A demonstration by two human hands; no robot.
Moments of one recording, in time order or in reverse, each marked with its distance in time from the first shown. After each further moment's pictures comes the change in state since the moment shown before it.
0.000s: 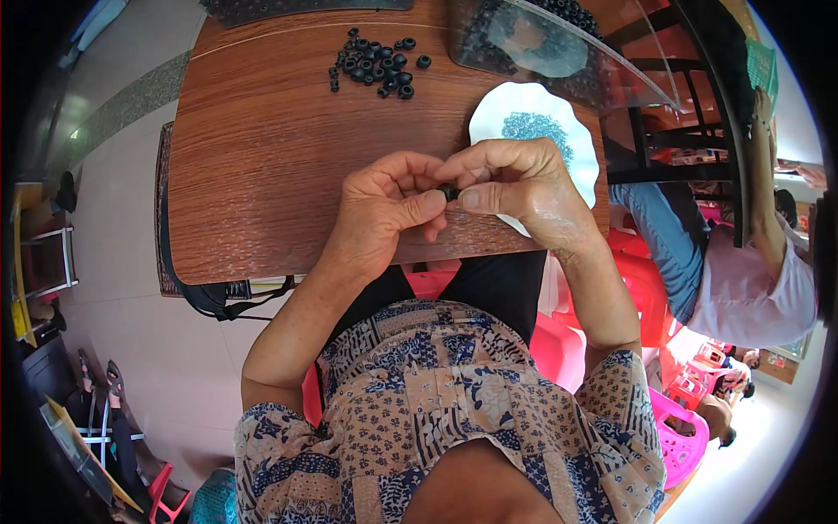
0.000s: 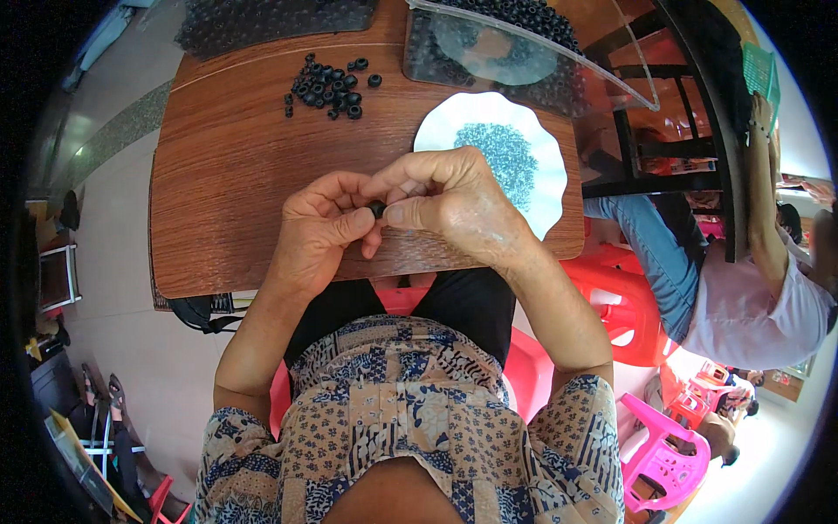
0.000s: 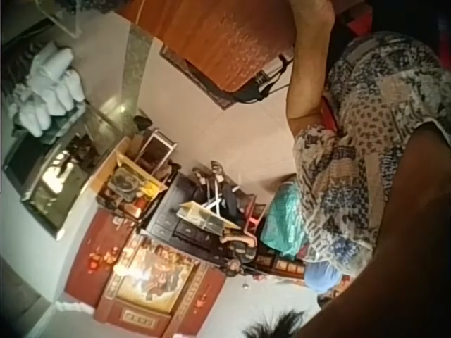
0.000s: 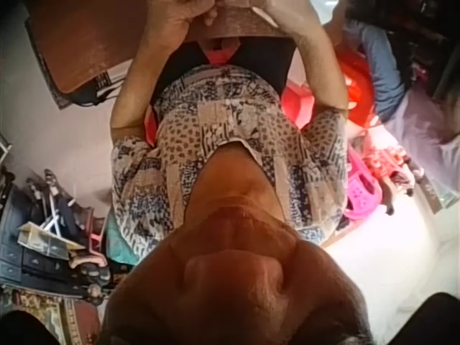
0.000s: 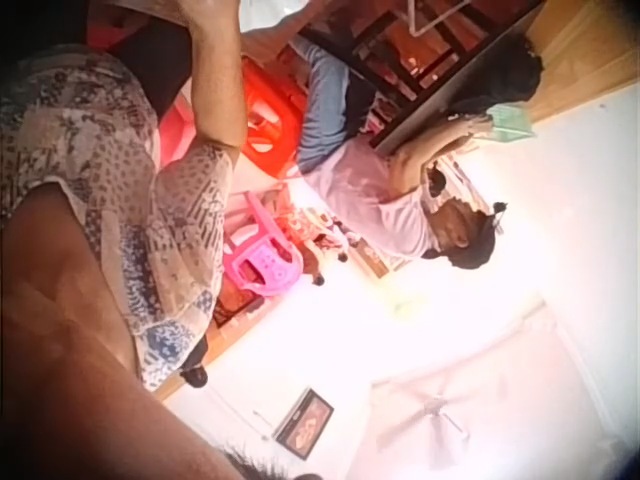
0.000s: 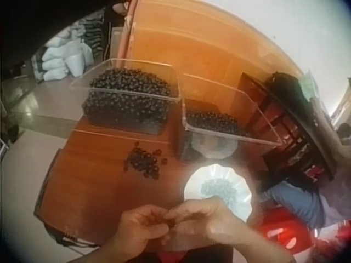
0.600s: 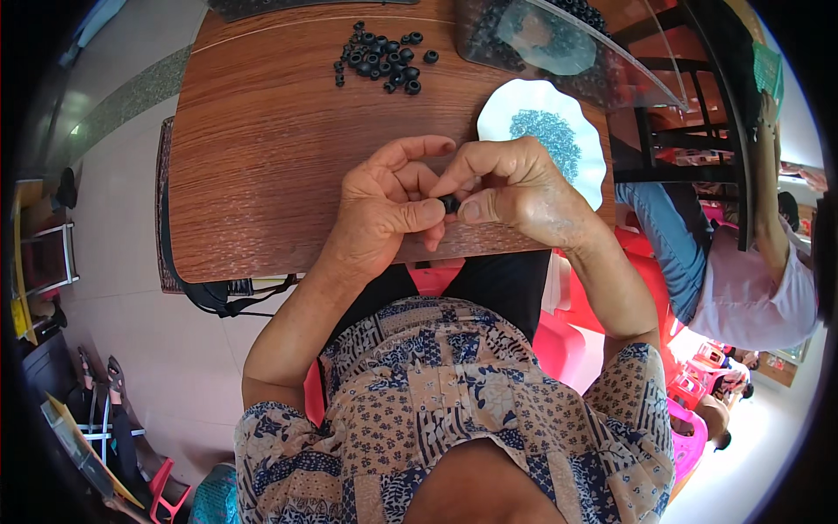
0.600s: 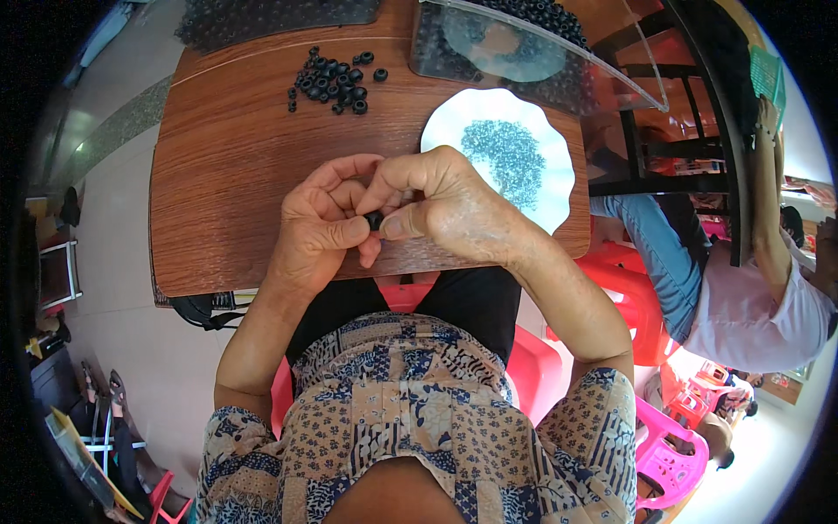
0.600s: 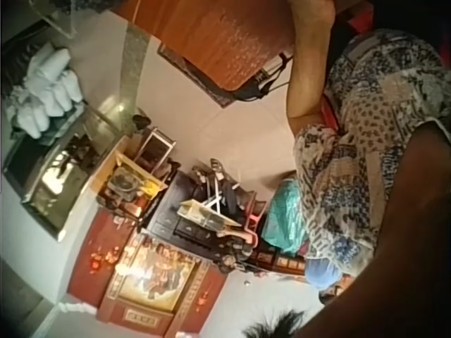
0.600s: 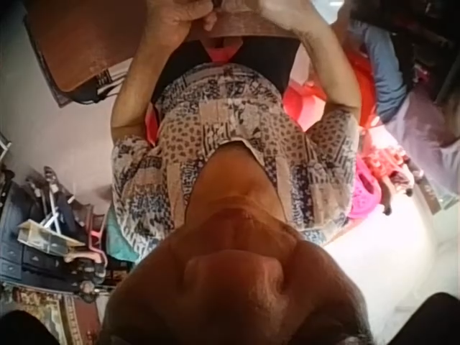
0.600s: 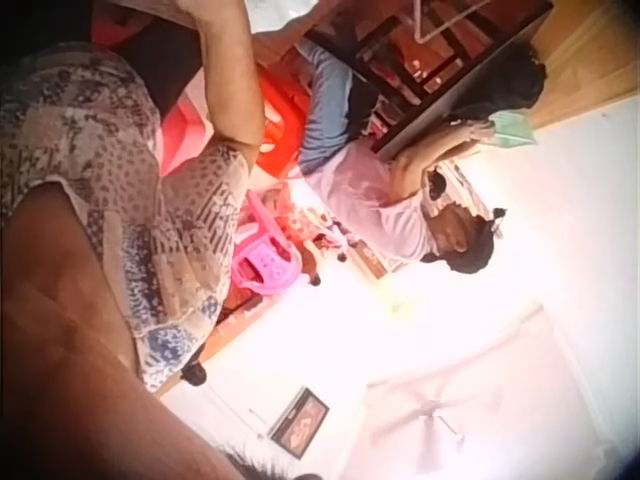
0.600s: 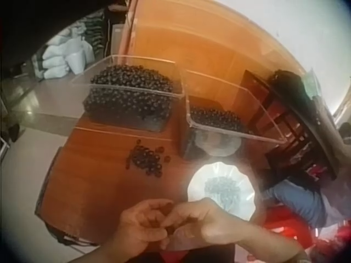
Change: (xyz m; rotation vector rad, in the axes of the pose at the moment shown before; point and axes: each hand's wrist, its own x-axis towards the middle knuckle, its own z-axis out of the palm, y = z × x) left_hand -0.001 0.005 -0.002 -0.108 -0.074 0.021; right_hand 0.009 -0.001 0.004 -0.089 -0.180 -0.003
